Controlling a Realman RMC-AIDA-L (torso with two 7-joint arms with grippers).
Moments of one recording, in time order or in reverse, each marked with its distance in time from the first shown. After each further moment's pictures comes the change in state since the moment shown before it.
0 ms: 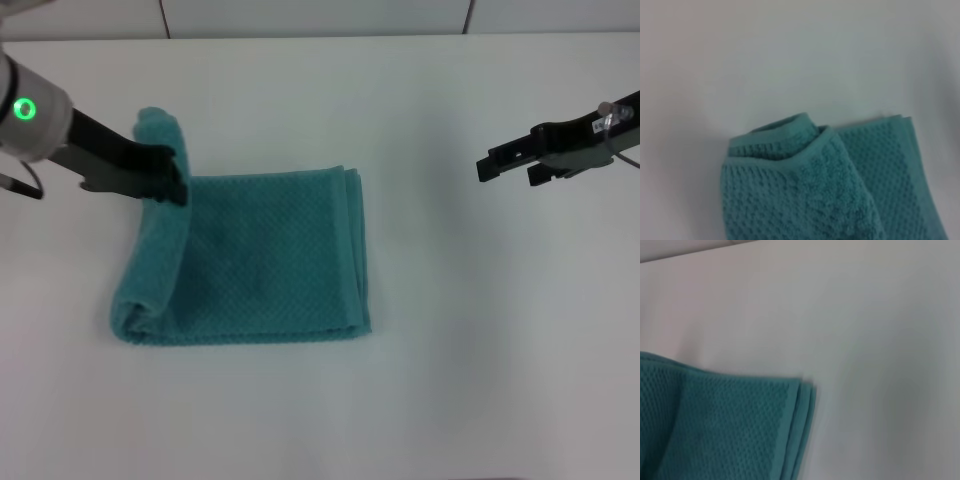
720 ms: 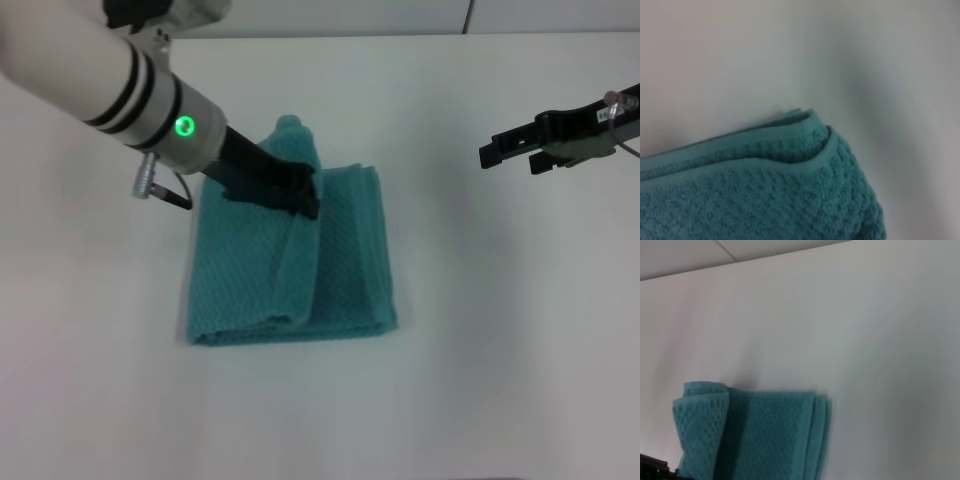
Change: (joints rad) left arm -0.124 -0.002 0.350 -0.245 -0.309 0.257 -0.022; right arm -0.006 -0.015 0.002 0.014 0.039 -0.024 -0.012
